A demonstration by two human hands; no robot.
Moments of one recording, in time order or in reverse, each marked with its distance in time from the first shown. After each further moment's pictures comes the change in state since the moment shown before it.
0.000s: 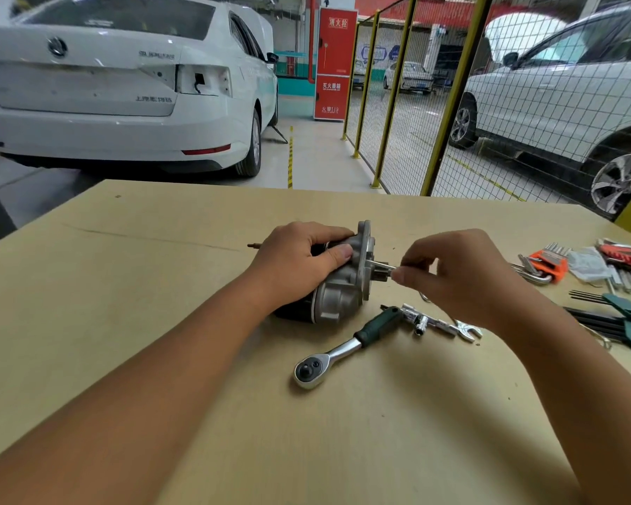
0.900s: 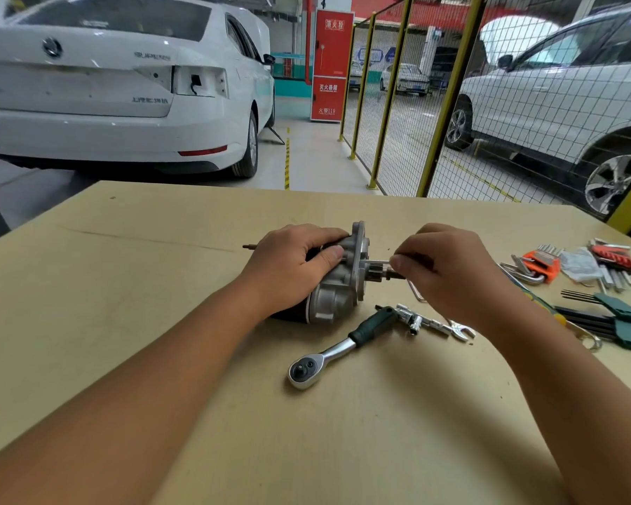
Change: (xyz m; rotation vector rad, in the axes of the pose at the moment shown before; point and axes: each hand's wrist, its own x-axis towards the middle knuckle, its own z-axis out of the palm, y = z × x) left_hand -0.008 0.004 -0.001 0.097 -0.020 0.065; right_hand 0.002 -0.002 0.005 0.003 0.072 0.011
